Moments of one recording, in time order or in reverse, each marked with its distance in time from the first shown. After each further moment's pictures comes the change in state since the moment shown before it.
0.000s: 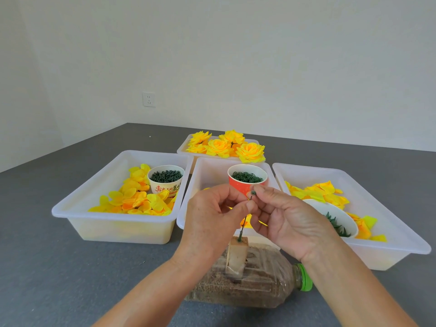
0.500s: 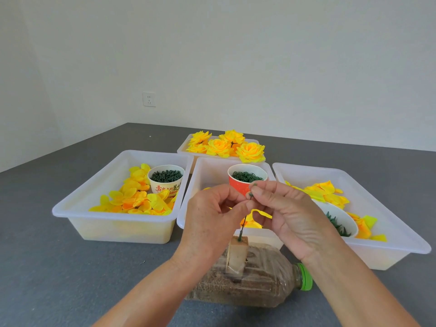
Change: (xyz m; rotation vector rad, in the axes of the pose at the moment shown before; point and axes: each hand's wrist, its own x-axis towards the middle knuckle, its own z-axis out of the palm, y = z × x) left_hand 0.000 -0.002 0.000 0.028 0.004 0.019; right_hand -0.005 0.001 -0.001 -0.165 -0.031 -0.254
